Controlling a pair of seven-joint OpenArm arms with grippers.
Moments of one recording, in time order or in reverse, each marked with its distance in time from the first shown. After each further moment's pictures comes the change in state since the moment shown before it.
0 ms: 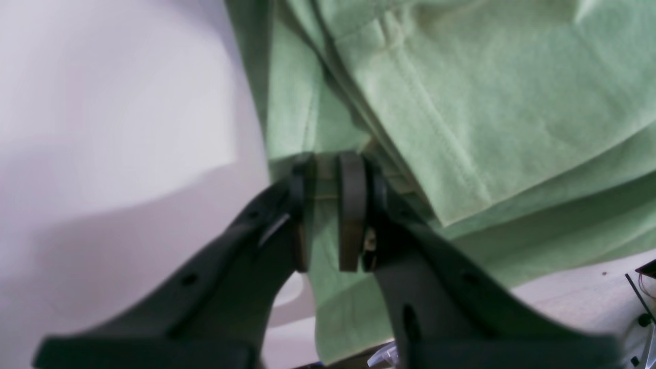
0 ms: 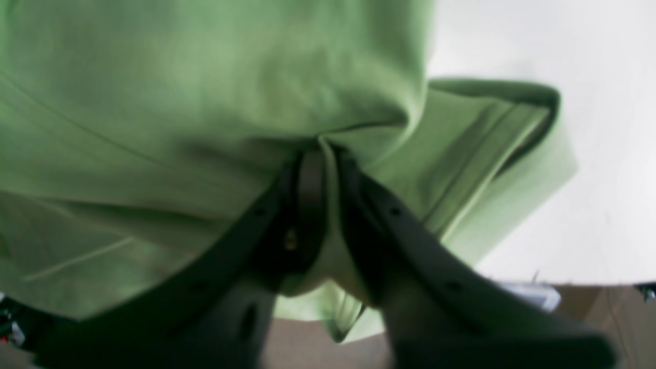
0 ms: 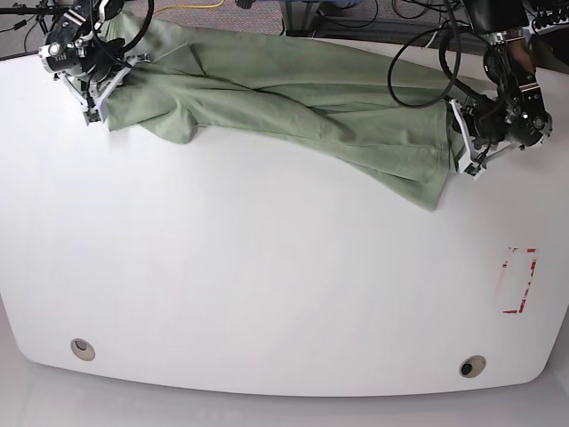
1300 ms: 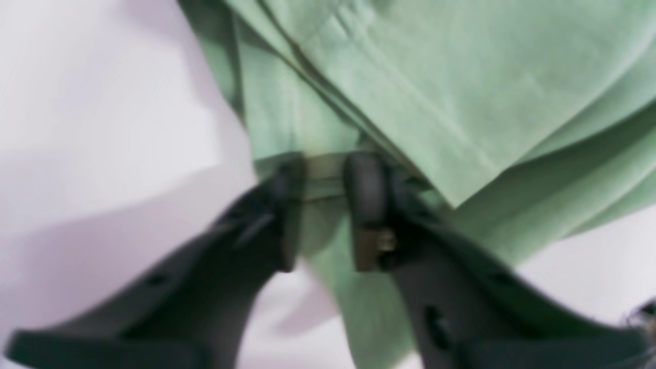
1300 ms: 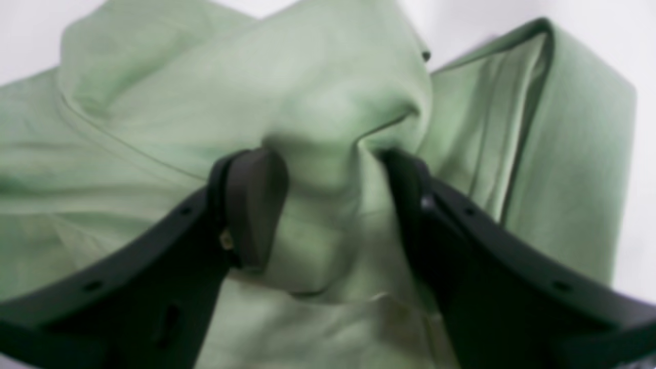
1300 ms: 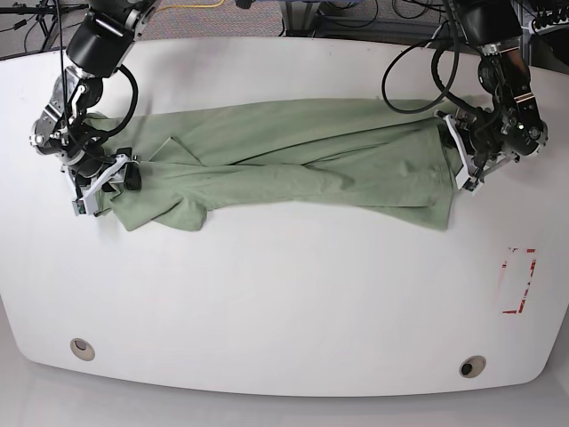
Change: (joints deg) left arm -3.8 2.6 -0.9 -3.6 2.8 0.0 -4.9; right arm 25.5 10.4 -5.1 -34.2 3.2 1.7 19.7
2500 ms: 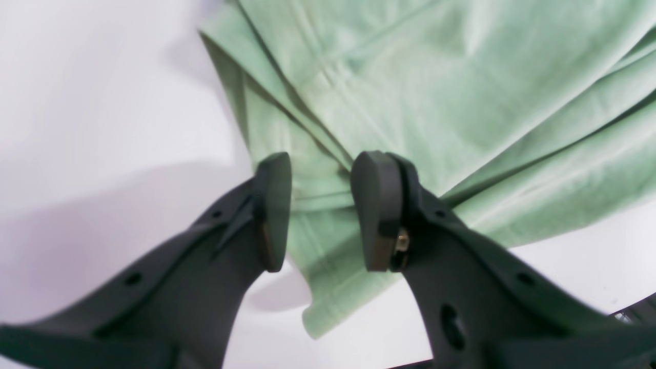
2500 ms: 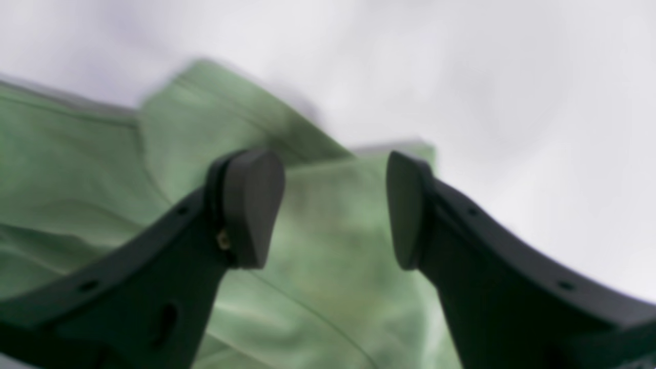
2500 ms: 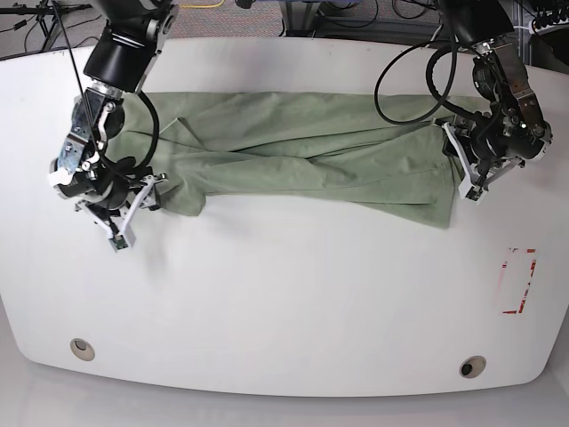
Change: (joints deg) left arm -2.0 3.7 -3.8 10.6 -2.6 0.0 8.4; right arm 5.4 -5.3 -10.7 17.7 -6.3 -1.5 -16.7
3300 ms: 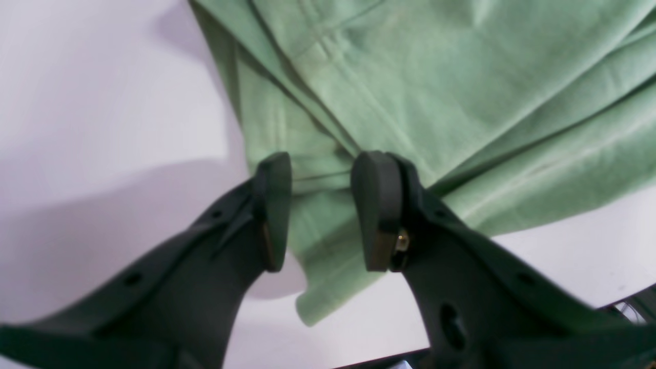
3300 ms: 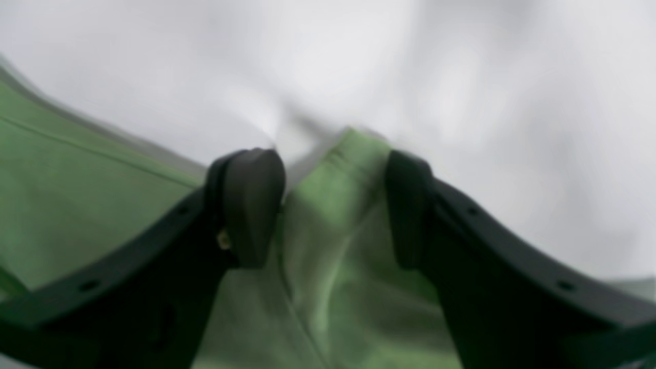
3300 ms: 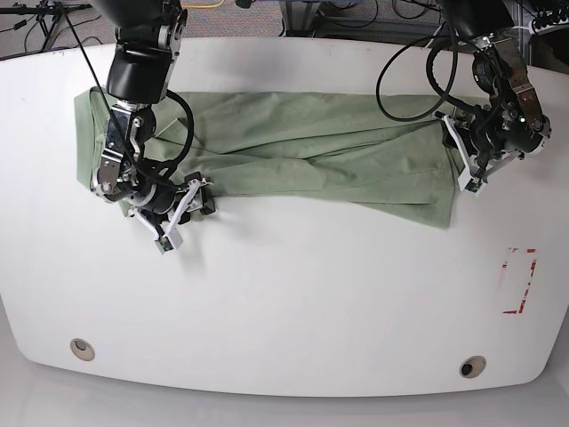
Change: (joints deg) left arm 1.9 -0.3 0.0 0.2 0.0 0.0 0.0; right arm 2.6 -2.4 -8.1 -17.9 0.2 0.0 17.1
